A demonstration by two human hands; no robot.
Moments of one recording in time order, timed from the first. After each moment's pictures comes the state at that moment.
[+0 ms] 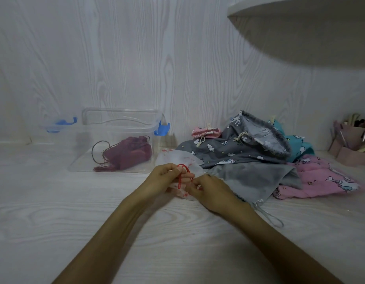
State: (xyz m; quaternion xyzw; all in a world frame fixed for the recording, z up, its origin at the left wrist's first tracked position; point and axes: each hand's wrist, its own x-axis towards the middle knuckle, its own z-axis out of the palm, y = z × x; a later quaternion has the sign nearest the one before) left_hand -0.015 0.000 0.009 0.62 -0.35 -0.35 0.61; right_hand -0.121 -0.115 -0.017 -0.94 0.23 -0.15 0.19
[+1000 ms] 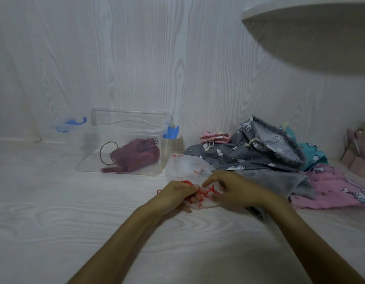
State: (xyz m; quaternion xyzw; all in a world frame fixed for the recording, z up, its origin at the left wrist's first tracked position) left_hand -0.019 -0.006 -0.007 0.64 -0.36 -0.39 0.56; right_hand -0.134 -0.153 0.013 -0.97 0.15 -0.03 0.19
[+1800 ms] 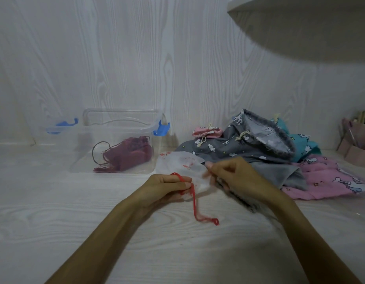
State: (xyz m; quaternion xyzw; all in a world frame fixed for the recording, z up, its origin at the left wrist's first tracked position) left_hand -0.023 0.005 0.005 0.61 -0.26 -0.42 0.62; right_hand -0.167 -0.134 0.036 -0.86 0.15 -0.18 0.46
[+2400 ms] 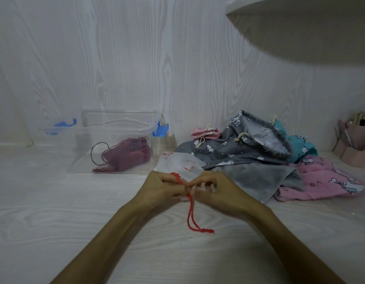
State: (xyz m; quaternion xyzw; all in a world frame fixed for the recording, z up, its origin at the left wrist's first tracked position) left_hand -0.024 0.005 0.002 0.64 -0.35 -0.30 0.61; right_hand -0.150 -0.126 0.002 -0.90 0.11 -0.17 0.39
